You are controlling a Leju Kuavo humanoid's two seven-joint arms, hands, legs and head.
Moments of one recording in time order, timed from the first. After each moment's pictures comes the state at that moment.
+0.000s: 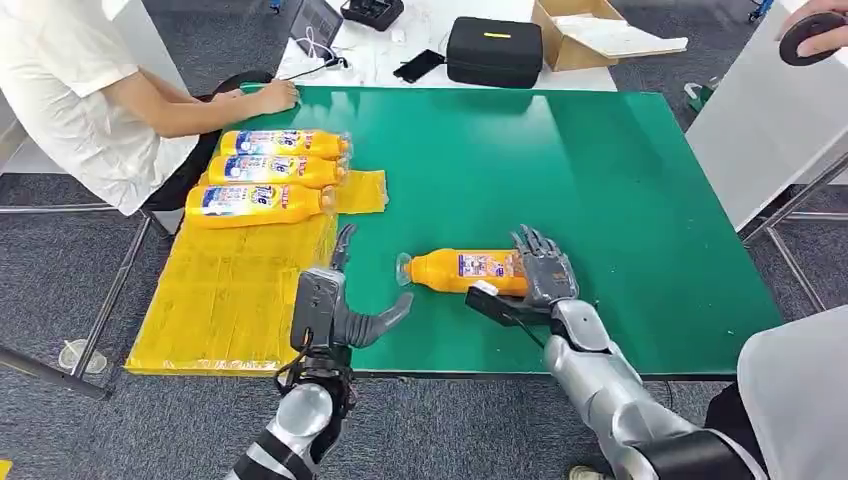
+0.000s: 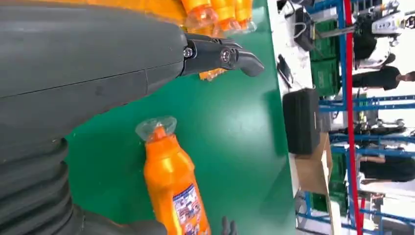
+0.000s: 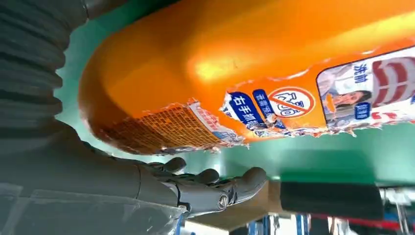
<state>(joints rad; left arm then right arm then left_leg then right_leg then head) -0.26 -0.26 -0.63 -1.07 -0.03 0.41 -0.44 -0.62 -0.04 0.25 -0.40 1.19 -0.50 -0.14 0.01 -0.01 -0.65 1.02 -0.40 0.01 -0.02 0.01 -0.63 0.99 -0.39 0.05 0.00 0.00</state>
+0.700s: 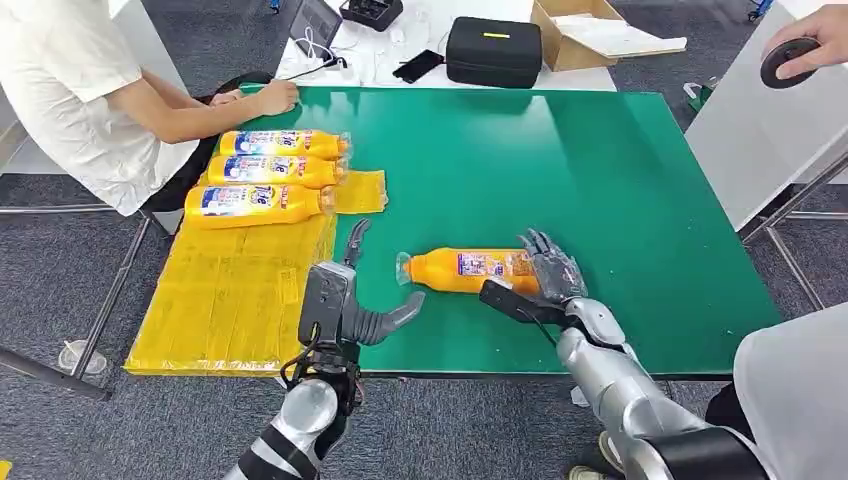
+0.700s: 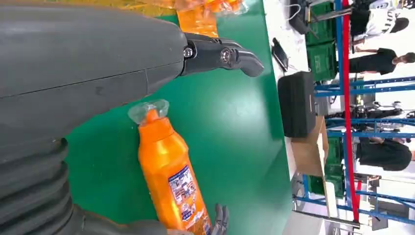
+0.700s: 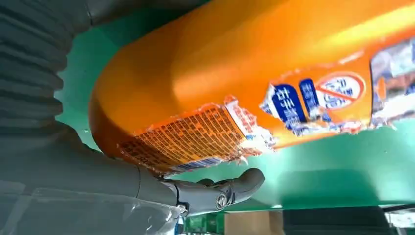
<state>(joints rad) -0.28 -0.27 -0.66 -1.06 -0.01 0.37 -0.42 -0.63 -0.06 0.21 -0.38 1.04 -0.35 -0.29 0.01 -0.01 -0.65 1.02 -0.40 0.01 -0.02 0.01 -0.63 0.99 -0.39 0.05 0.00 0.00</state>
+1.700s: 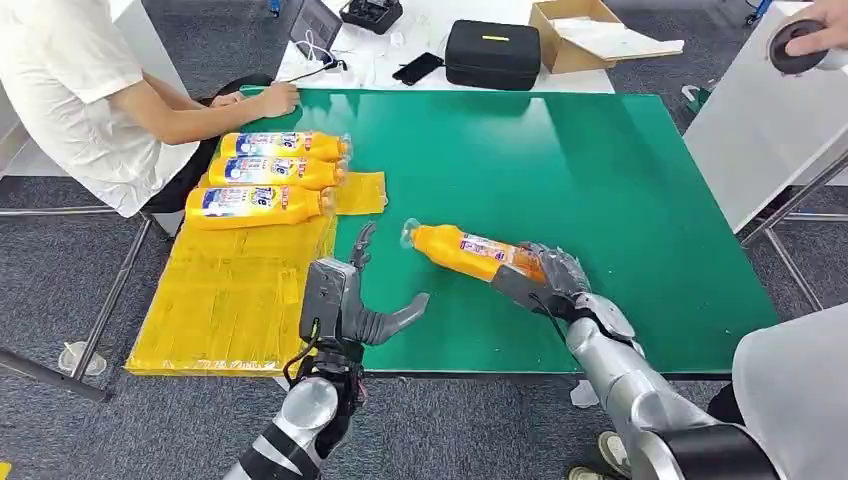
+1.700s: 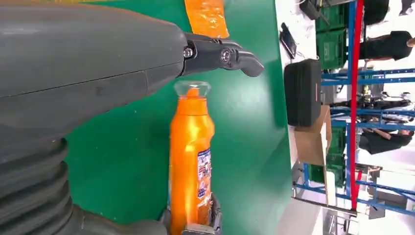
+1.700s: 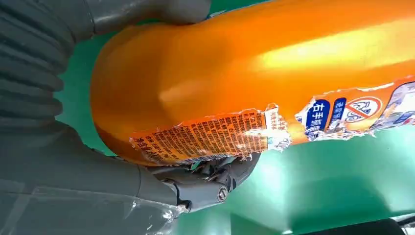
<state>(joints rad) -0.29 -0.28 -0.66 -1.05 0.07 0.34 -0.42 -0.65 -0.07 0.15 -0.38 0.89 -0.19 -0.35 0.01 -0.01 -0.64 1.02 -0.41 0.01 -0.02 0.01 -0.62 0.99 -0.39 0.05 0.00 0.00</state>
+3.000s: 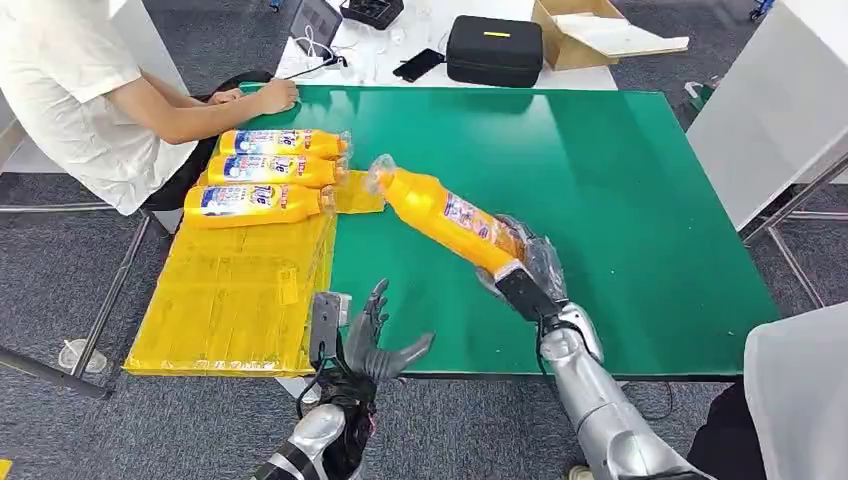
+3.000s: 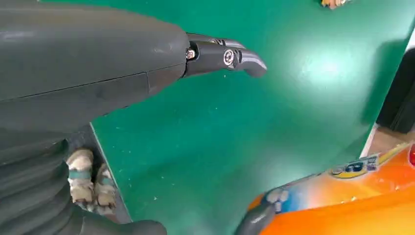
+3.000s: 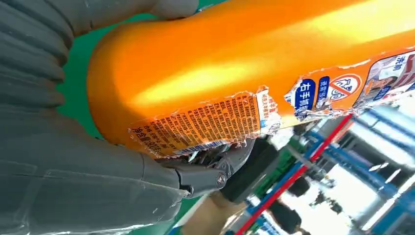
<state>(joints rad) -0.27 -0.29 -0.70 -0.83 0.45 0.29 -0.50 -0.46 0.02 0.19 -0.76 0.45 -0.28 -0.65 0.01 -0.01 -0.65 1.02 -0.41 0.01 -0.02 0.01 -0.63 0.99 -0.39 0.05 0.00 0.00</state>
